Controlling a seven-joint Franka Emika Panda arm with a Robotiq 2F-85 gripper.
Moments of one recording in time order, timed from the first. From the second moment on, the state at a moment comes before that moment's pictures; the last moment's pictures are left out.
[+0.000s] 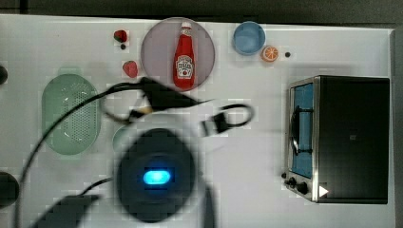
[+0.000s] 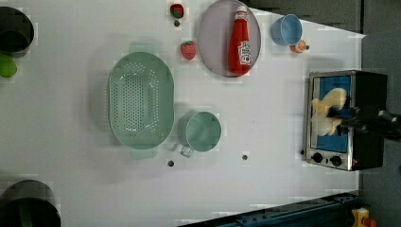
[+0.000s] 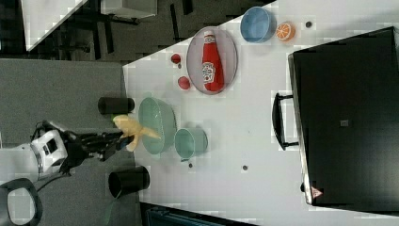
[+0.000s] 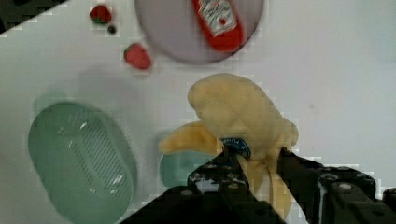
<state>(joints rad) 0.00 -0.30 0.15 -2.11 0.14 0.35 -0.27</state>
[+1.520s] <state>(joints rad) 0.04 0.12 0.42 -2.37 0.05 0.90 0.26</state>
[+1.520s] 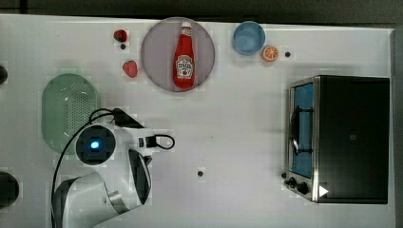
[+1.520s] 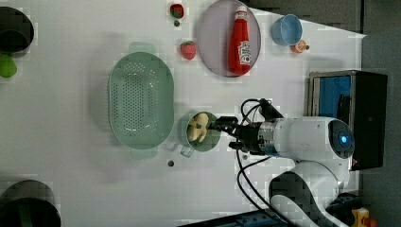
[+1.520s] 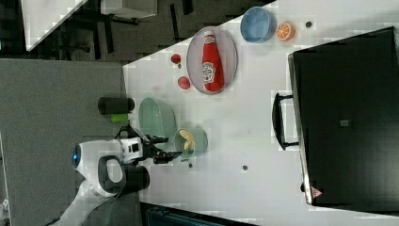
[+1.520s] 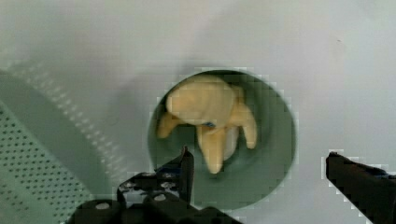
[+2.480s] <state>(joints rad) 0.04 -0.22 0.04 -1.95 0.05 0.15 0.22</state>
